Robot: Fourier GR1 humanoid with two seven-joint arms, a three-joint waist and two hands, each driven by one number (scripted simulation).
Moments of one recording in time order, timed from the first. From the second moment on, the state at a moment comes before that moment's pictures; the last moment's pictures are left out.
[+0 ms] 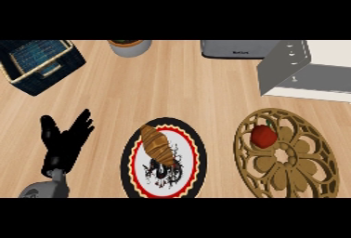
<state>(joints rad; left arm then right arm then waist) -0.07 0.15 0.11 -1.35 0.09 -0.04 0.31 -1.08 -0.89 -0.27 -0.51 0.46 0.14 -0.27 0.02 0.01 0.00</state>
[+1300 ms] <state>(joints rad) -0.07 0.14 0.10 -1.34 0.08 -0.03 0.29 -1.14 -1.09 -0.68 -0.29 0.10 0.08 -0.12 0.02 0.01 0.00</state>
